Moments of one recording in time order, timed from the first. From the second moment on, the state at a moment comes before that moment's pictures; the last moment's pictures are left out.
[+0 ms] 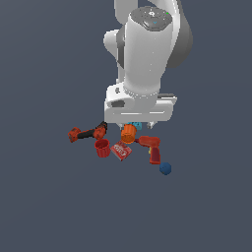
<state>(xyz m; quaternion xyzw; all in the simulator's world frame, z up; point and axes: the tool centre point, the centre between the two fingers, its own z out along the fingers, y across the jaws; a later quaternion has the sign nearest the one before) 0.034 0.033 0.268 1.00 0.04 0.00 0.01</state>
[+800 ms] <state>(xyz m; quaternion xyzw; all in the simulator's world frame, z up) 0.086 0.138 0.137 0.98 0.18 0.00 0.01</state>
